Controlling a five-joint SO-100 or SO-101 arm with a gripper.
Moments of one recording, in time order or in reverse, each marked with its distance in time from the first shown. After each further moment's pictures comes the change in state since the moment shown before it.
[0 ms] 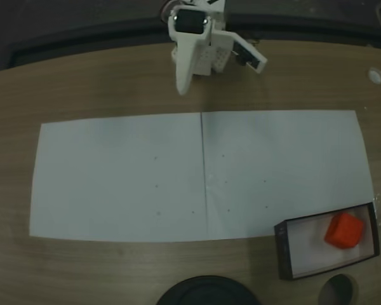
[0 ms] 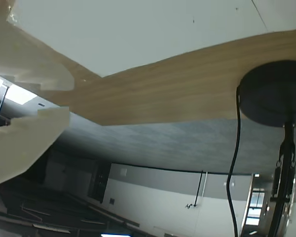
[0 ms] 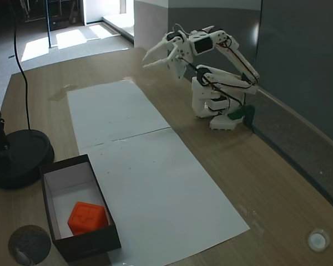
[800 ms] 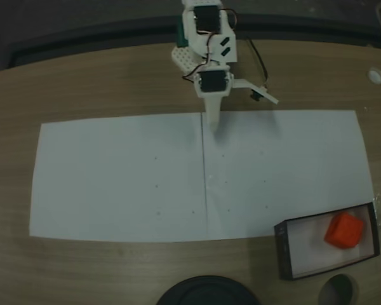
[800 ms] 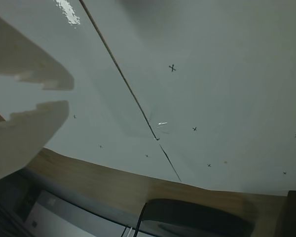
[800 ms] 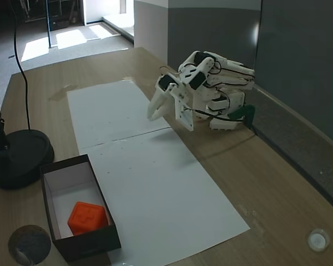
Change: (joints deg) arm -14.2 0.0 22.9 -4.0 0.0
